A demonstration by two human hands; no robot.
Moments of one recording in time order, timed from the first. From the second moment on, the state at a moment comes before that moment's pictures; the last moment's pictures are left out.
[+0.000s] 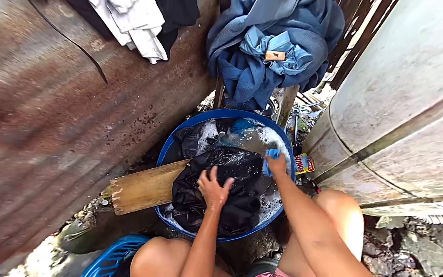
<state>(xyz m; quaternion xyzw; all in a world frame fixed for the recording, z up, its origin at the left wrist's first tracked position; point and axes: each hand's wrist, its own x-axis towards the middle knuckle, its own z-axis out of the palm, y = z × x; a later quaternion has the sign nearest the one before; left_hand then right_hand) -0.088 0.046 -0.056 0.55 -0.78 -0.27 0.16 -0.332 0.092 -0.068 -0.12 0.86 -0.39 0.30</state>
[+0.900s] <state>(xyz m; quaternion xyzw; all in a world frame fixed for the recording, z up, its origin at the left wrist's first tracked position) -0.054 -0.004 0.151 0.47 -0.48 -0.61 0.42 -0.291 0.096 0.050 -0.18 0.50 -0.75 0.39</state>
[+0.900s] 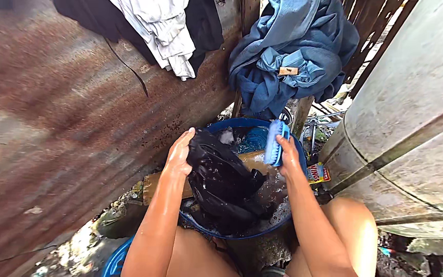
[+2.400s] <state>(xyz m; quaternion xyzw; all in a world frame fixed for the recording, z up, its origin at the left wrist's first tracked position) 0.043 -0.046 0.022 0.60 -0.26 -0.68 0.34 -0.118 -0.015 -0.041 -0.61 0.74 -0.20 0.23</state>
